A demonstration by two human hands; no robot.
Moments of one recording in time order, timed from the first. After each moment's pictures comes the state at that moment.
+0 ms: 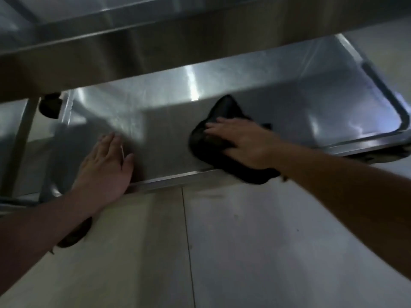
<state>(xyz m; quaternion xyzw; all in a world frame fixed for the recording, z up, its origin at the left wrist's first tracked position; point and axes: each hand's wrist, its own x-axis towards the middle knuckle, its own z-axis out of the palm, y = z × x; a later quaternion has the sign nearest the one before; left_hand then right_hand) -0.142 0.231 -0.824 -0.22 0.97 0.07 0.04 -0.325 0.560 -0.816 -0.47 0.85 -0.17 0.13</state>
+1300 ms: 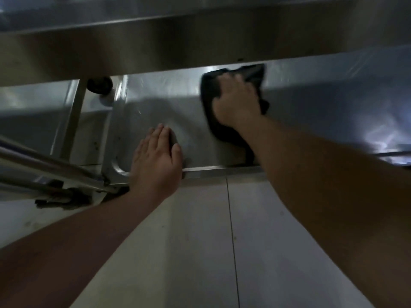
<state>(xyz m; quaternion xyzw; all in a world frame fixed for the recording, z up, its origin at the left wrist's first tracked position) -0.109 0.213 -0.838 -0.25 0.96 0.14 -0.02 -0.326 0.334 -0.818 -0.24 0.96 -0.13 0.09</state>
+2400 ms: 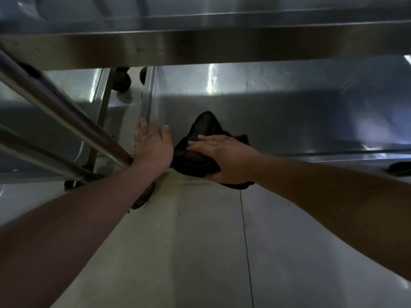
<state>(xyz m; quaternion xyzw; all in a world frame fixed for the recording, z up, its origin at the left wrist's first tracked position) -0.092 0.152 -0.820 -0.36 0.88 0.29 0.00 -0.194 0.358 -0.821 -0.58 0.78 -0.10 0.19</state>
